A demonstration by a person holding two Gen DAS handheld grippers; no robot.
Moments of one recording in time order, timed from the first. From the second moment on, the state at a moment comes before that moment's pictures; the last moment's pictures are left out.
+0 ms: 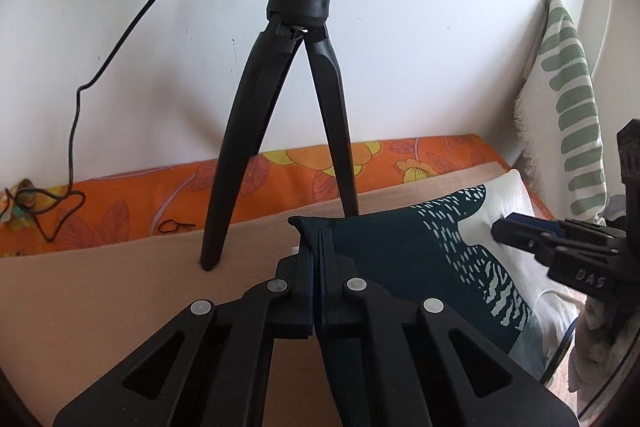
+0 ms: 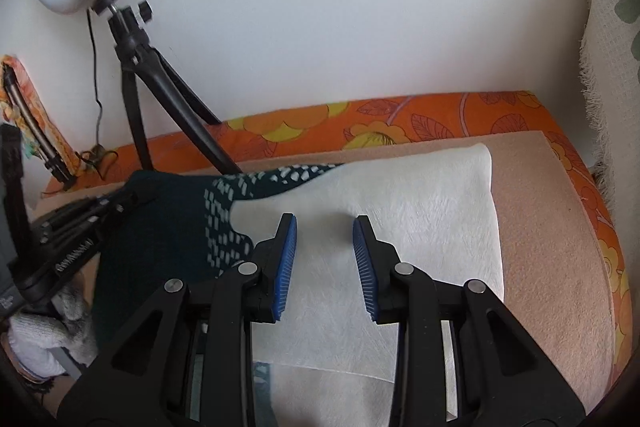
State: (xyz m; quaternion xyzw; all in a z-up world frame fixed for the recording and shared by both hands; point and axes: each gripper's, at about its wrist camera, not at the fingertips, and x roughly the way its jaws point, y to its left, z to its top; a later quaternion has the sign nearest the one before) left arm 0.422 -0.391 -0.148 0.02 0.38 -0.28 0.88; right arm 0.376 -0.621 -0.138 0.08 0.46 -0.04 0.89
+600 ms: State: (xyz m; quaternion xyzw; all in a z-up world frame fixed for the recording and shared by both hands) left arm 0.320 -0.329 -0.066 0.05 0.36 -0.31 0.88; right arm 0.274 -0.631 -0.079 0.09 0.46 -0.14 0.87
